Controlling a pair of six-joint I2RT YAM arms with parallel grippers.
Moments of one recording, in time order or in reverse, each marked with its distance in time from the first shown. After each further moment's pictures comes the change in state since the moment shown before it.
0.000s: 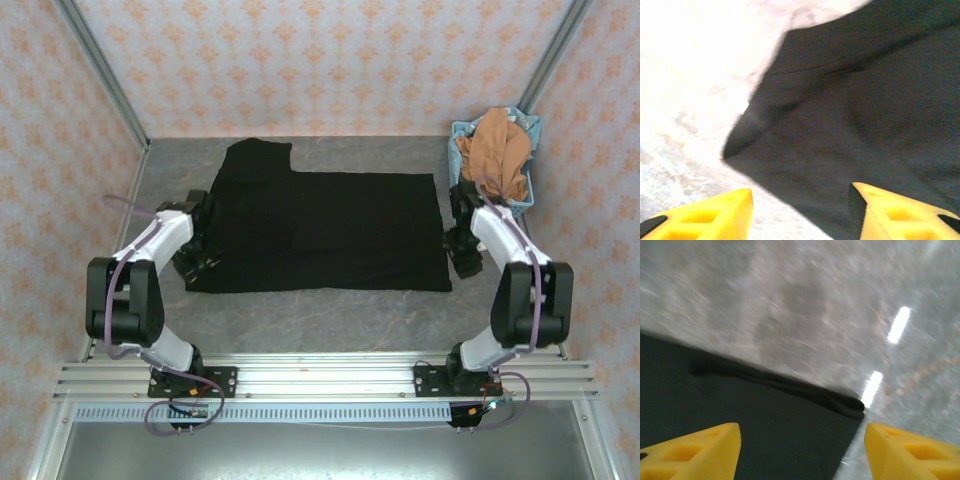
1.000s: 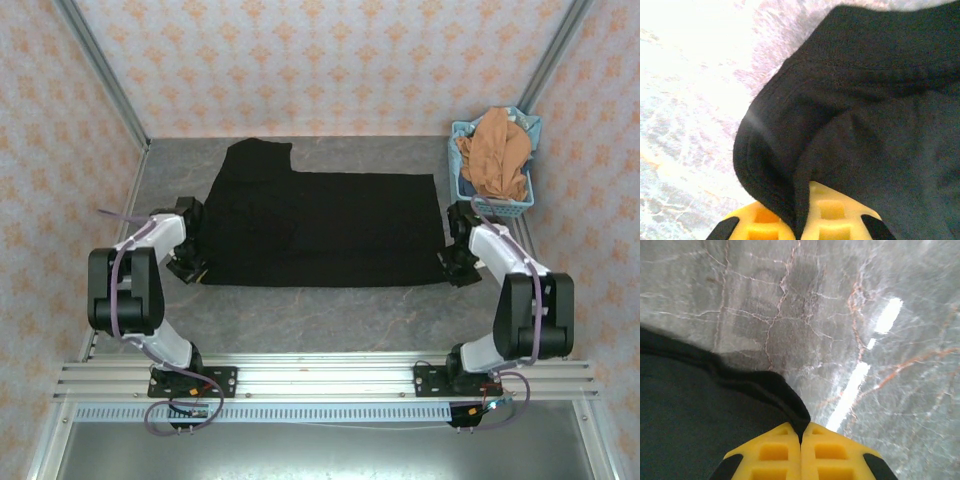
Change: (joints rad) left arm 0.079 0.058 -0.035 0.110 0.035 -0.037; right arm 0.004 -0.059 -0.123 0.056 -0.011 -0.060
